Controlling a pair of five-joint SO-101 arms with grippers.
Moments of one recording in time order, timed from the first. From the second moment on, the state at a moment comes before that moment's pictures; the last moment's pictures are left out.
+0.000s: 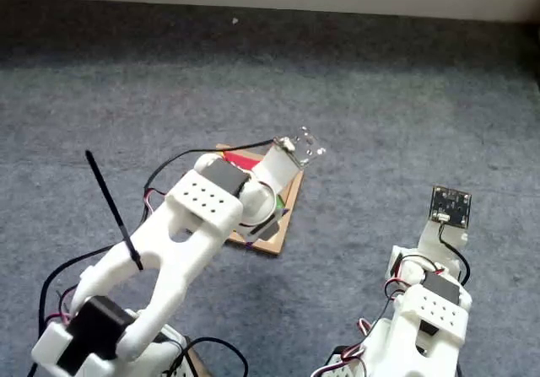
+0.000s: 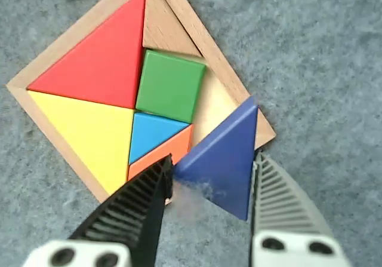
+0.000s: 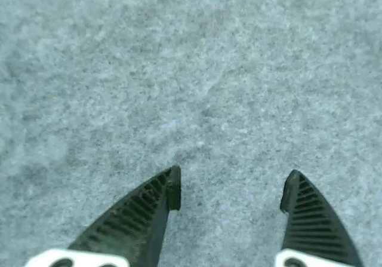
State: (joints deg) left arm 26.7 -12.7 30.7 67.1 -12.3; right arm 21.3 -55.9 84.6 39.1 15.4
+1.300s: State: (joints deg) left arm 26.4 2.7 18.3 69.8 -8.8; right arm 19.3 -55.9 84.6 39.1 15.4
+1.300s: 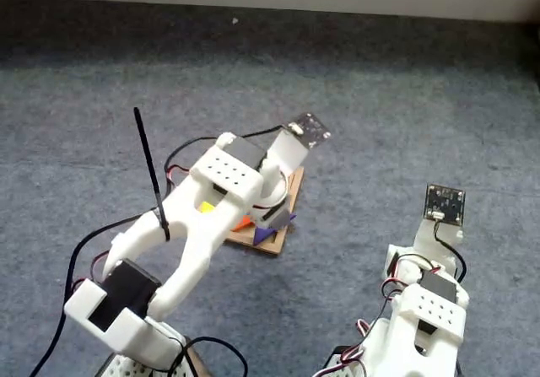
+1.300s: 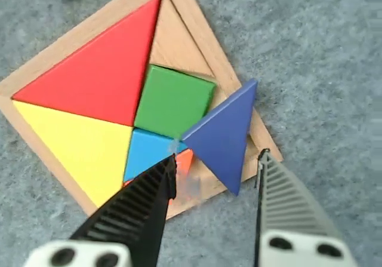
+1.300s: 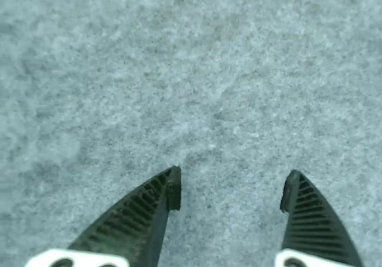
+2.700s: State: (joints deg) left arm 31.3 12.9 19.6 70.0 -12.4; right arm 19.3 -55.9 84.6 39.1 15.4
